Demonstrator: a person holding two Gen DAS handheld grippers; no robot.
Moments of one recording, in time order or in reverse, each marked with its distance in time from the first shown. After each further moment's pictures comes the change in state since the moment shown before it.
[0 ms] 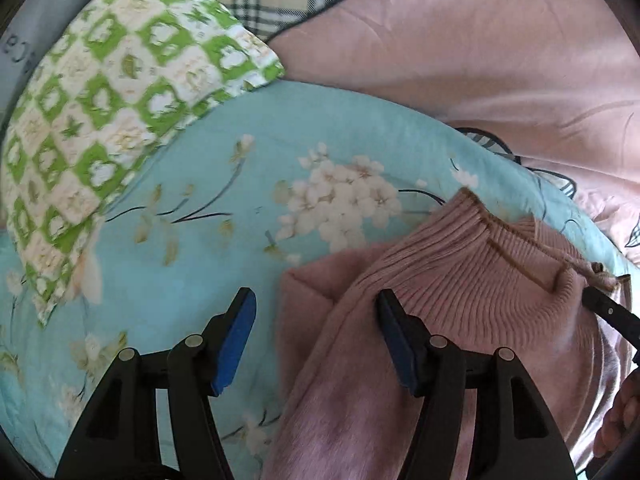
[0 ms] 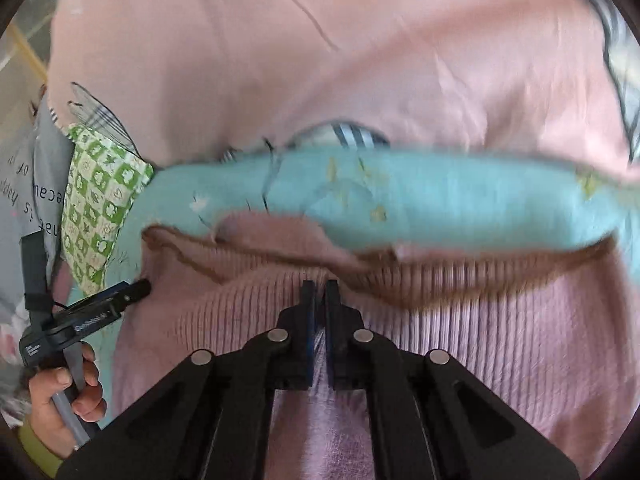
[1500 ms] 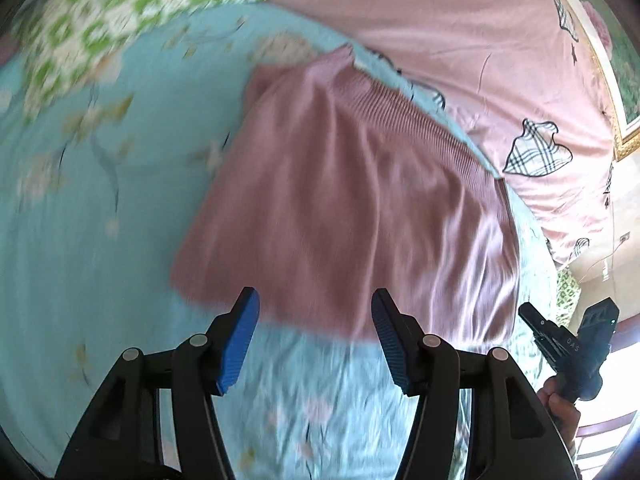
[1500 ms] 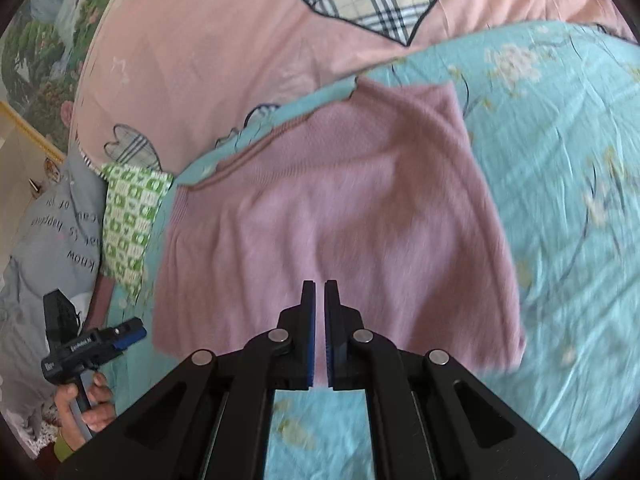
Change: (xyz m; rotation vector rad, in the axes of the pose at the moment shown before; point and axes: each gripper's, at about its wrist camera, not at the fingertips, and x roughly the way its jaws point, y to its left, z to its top) left arm -0.112 0.047 -0.186 -0.120 0.155 -0.410; right arm -0.169 -0.054 -0.168 0.246 -0.119 0.009
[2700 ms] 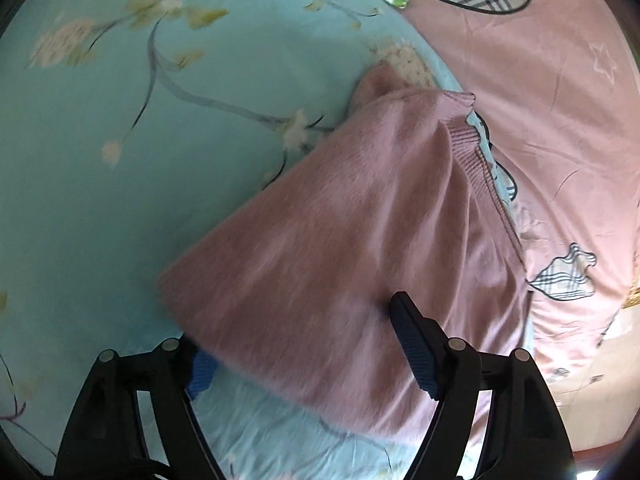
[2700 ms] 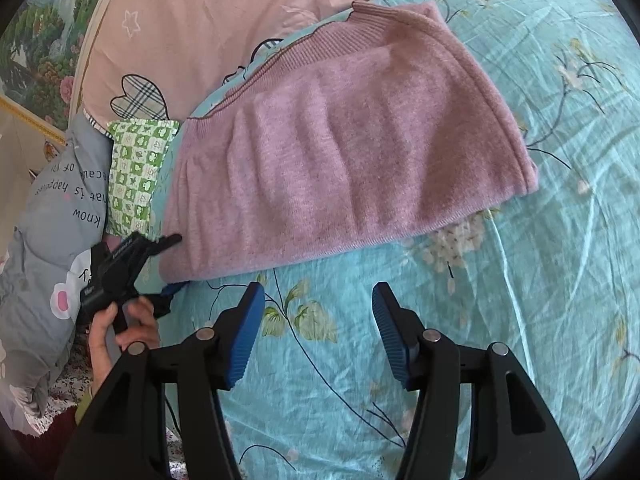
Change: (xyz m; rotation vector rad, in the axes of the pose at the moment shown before) left arm 0.070 0.042 0.015 -0.406 -0.122 -0.002; right arm -0.007 0.008 -0.080 0.040 0.114 0.012
